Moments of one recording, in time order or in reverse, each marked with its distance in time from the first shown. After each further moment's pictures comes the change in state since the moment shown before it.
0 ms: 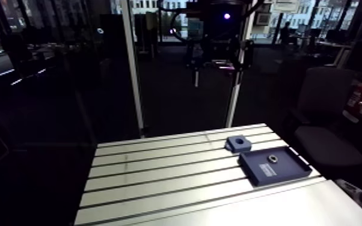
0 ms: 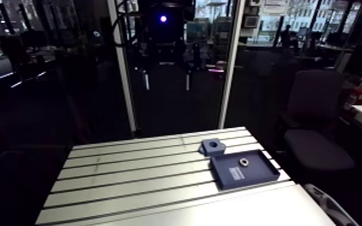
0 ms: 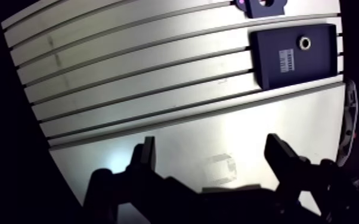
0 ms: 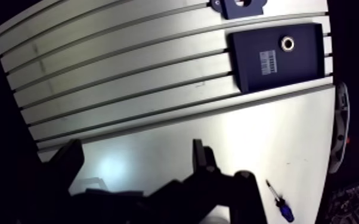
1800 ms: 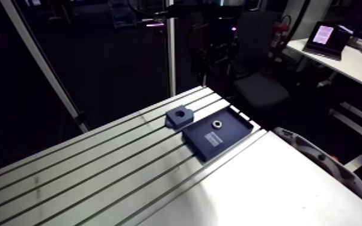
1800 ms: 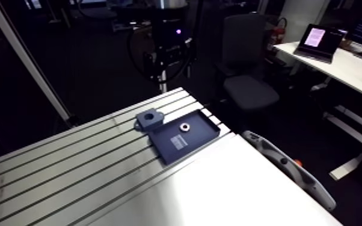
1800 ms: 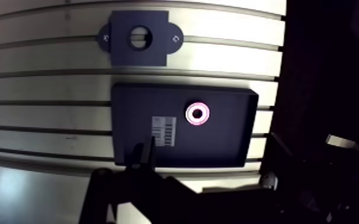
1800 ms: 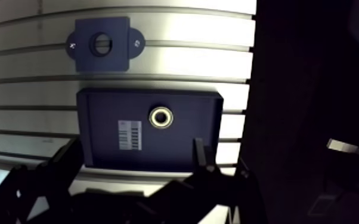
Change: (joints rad) arm -0.391 0.222 0.129 -0.439 -0.026 -0.672
